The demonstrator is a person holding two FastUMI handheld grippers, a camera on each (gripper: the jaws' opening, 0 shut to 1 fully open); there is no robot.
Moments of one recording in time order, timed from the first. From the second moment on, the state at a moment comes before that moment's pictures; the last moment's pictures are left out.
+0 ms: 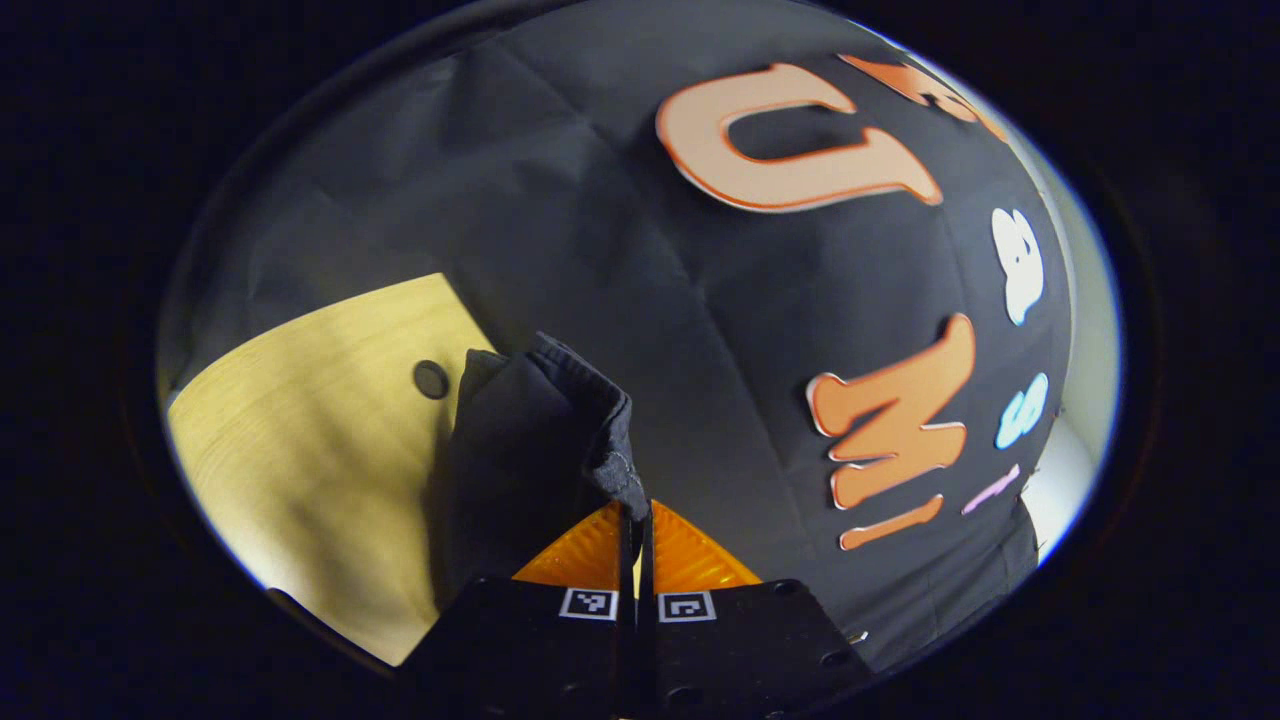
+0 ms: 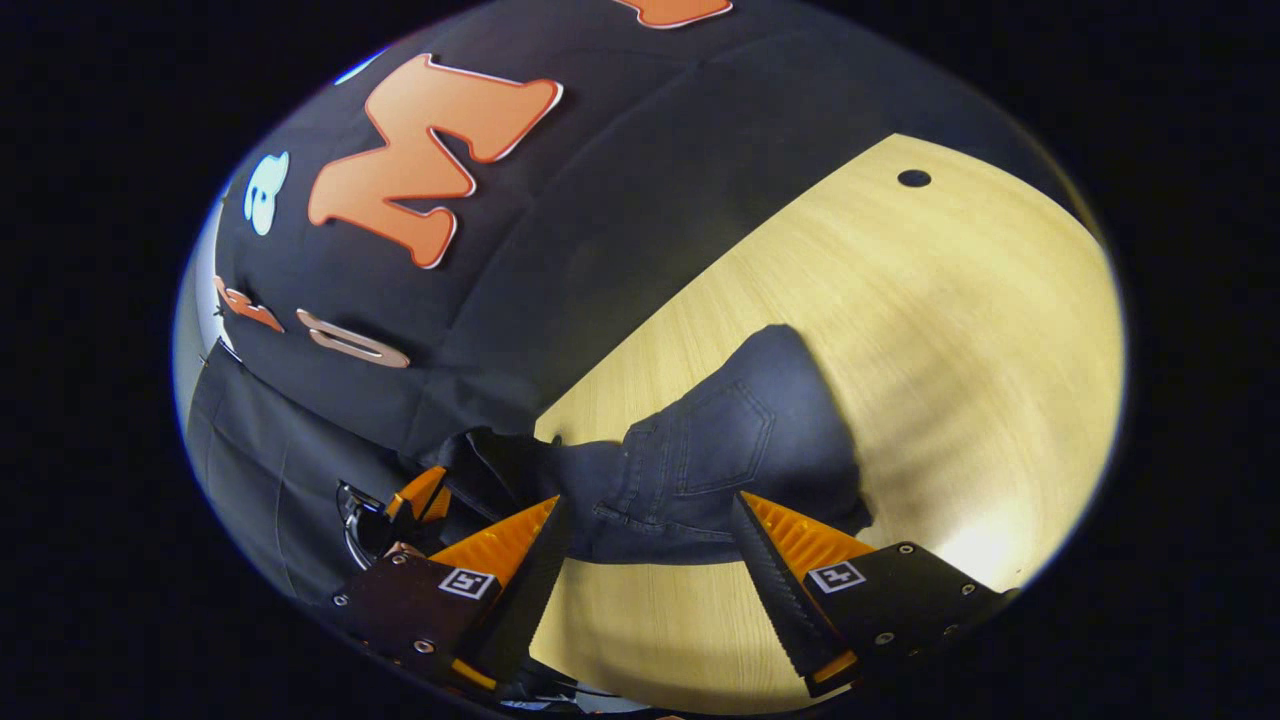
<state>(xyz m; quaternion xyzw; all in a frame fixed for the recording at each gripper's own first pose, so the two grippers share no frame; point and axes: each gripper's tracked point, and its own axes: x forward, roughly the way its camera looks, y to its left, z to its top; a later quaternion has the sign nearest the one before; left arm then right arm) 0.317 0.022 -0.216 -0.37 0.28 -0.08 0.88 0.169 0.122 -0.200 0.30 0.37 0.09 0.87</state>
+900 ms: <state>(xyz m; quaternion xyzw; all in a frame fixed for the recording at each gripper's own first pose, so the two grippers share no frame) 0.216 -0.312 -0.331 -0.21 0.44 -0.19 0.85 0.121 -0.016 -0.157 0.34 0.32 0.09 0.88</state>
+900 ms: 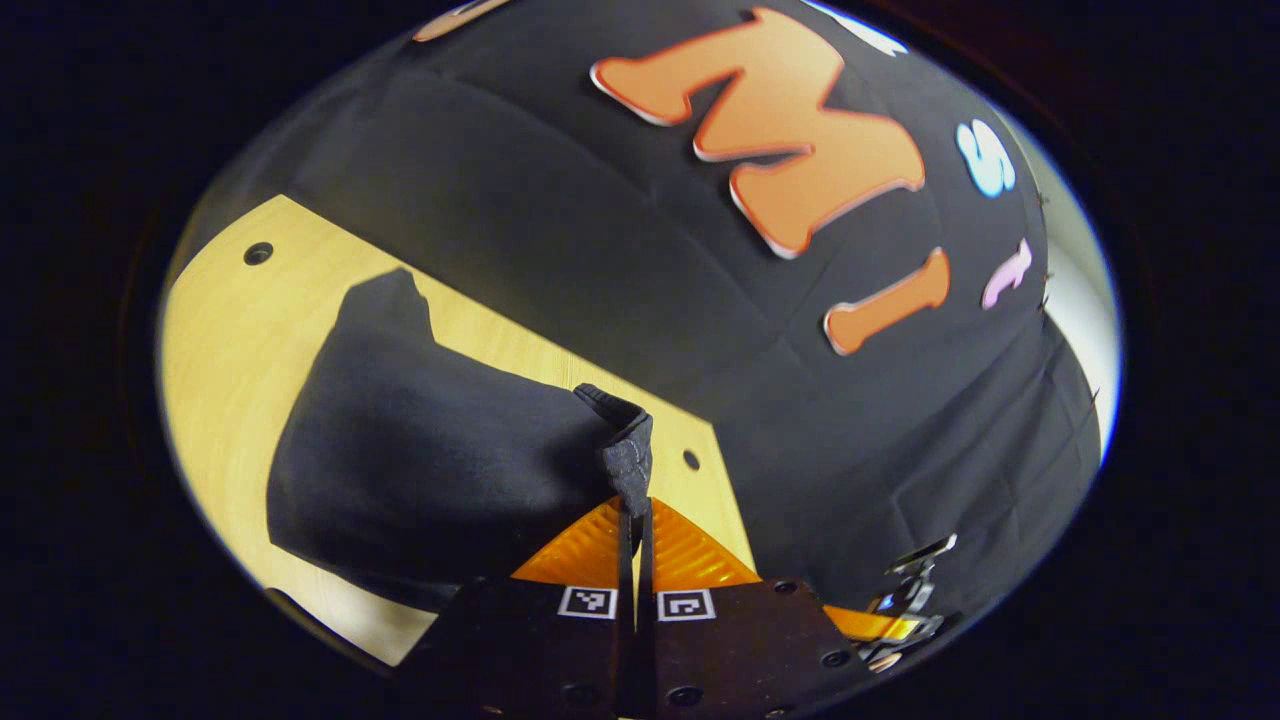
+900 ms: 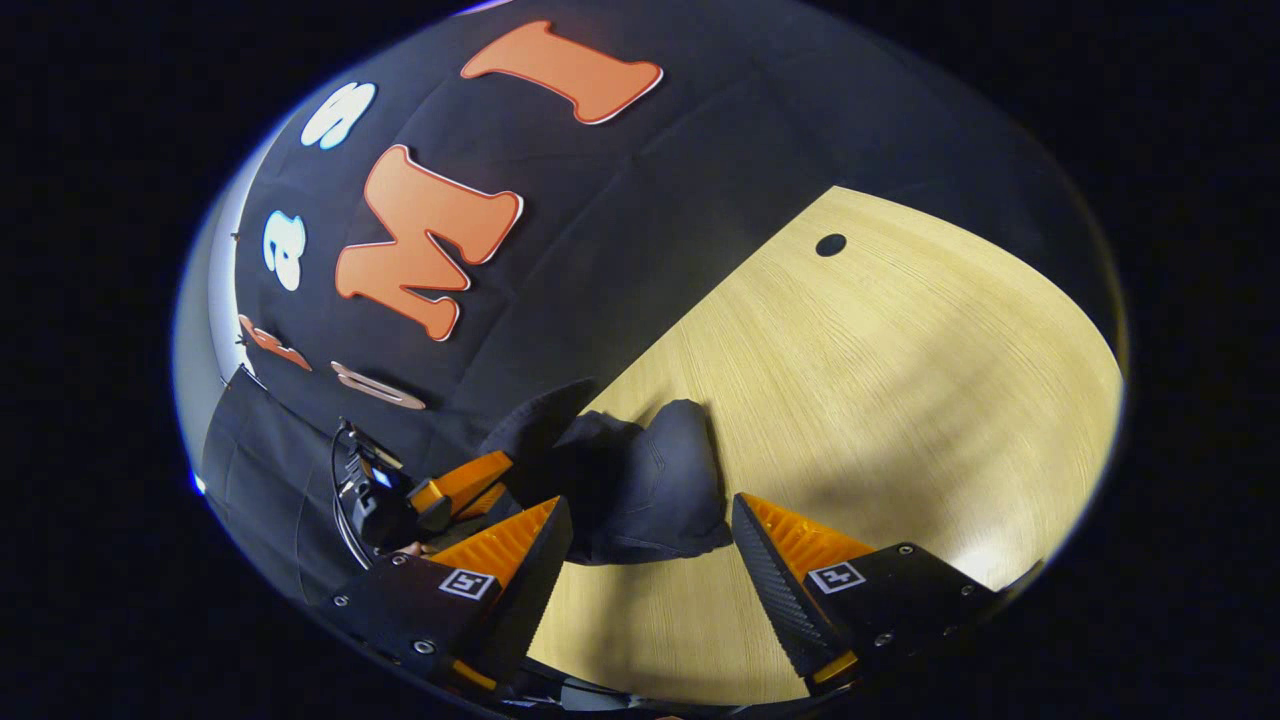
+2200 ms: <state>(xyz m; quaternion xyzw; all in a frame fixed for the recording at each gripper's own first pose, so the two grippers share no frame) 0.113 -0.274 -0.266 -0.04 0.40 -0.18 0.90 0.087 -0.007 -0.143 0.22 0.30 0.06 0.93</state>
